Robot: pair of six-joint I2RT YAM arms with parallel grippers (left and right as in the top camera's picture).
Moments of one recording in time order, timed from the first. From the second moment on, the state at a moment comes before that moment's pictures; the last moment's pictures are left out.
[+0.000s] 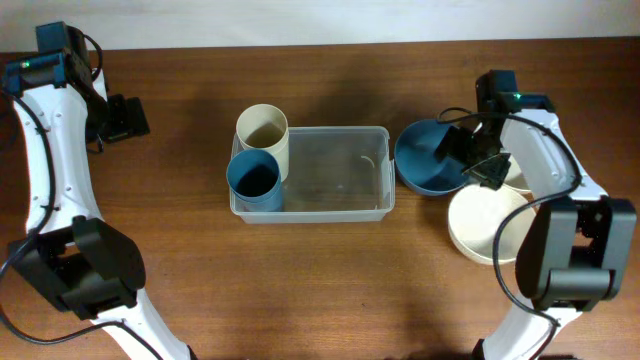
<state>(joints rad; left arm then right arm) 0.26 2.05 2.10 -1.38 -0.10 -0.07 -0.06 1.96 1.52 -1.03 -0.06 0.53</state>
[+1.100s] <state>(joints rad) 0.26 2.05 2.10 -1.38 -0.10 -0.07 -0.06 1.97 1.52 -1.10 -0.16 0.44</state>
